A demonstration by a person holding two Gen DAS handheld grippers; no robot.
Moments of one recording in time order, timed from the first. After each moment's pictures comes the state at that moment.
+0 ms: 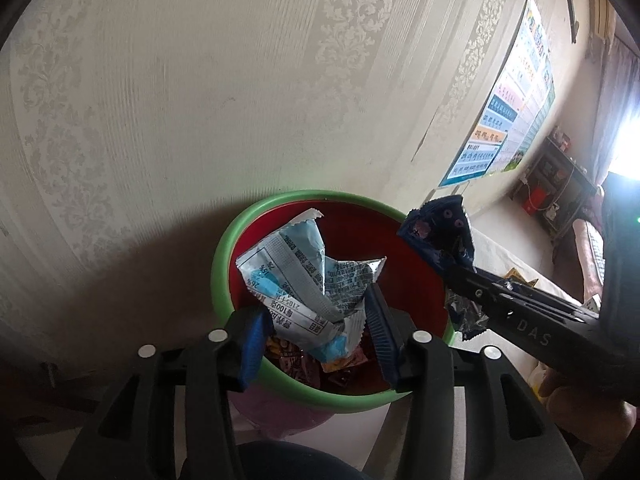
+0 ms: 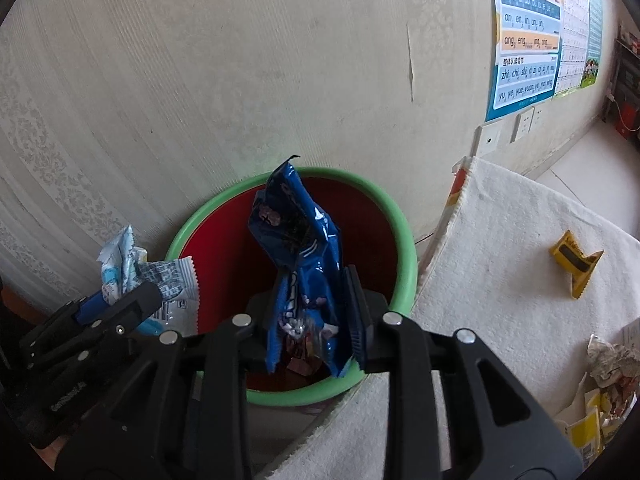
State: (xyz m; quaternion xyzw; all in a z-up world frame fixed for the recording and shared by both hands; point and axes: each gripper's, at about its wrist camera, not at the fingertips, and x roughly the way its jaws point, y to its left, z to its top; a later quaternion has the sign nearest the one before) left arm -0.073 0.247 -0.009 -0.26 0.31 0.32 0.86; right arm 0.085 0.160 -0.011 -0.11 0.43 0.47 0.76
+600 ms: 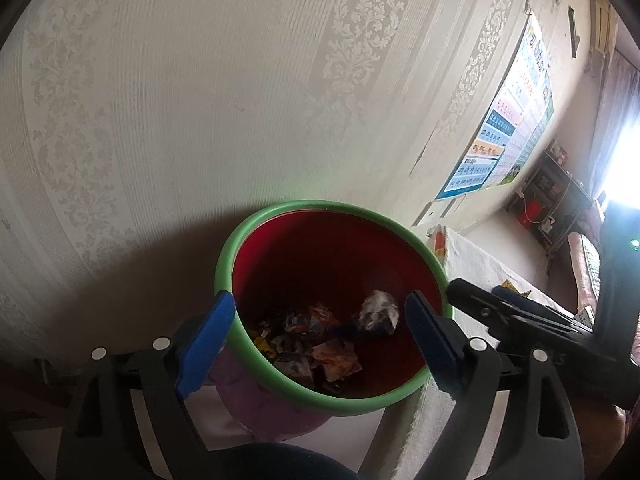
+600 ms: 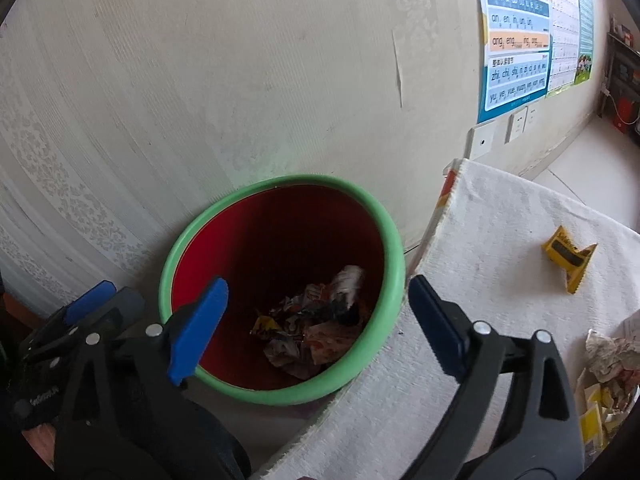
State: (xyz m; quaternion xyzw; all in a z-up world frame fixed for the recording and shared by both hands) left arm -0.085 0.248 -0.005 -0.27 0.29 0.32 0.86; right arm 0.089 0.147 -0.006 -0.09 0.42 0.47 0.77
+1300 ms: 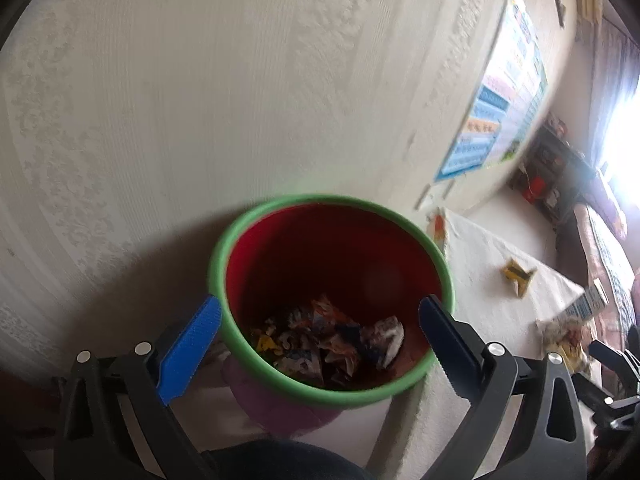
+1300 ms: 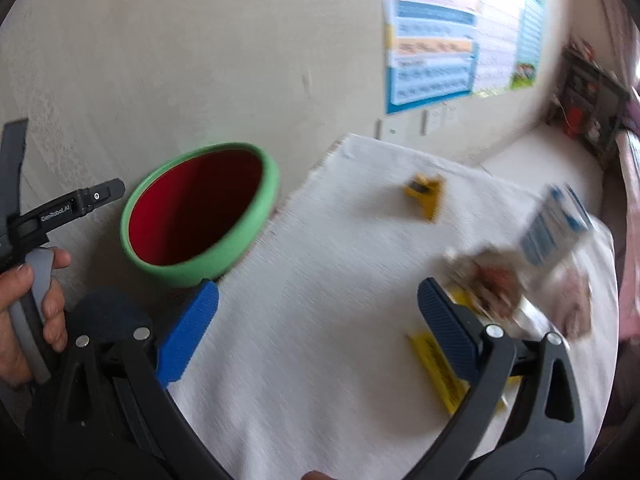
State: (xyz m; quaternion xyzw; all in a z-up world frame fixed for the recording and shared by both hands) left arm -0.068 0.237 0.001 -0.22 0.33 0.31 0.86; right arm 0.077 -0.010 0.011 -0.13 0.40 0.40 0.82
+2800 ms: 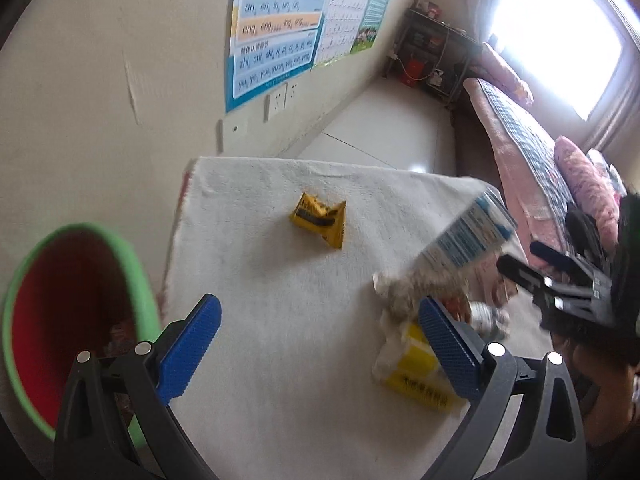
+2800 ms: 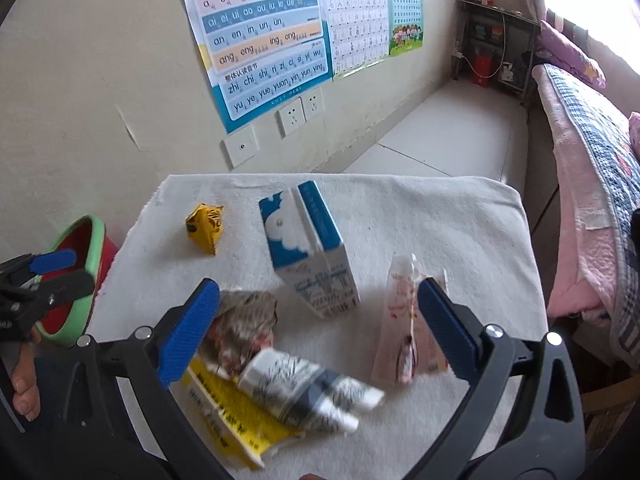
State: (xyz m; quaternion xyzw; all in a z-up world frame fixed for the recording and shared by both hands) left arm 0.147 0.097 -0.003 -0.16 0.46 0.06 0.87; right arm 0.229 -0.123 -0.003 -0.06 0.42 0.26 0.87
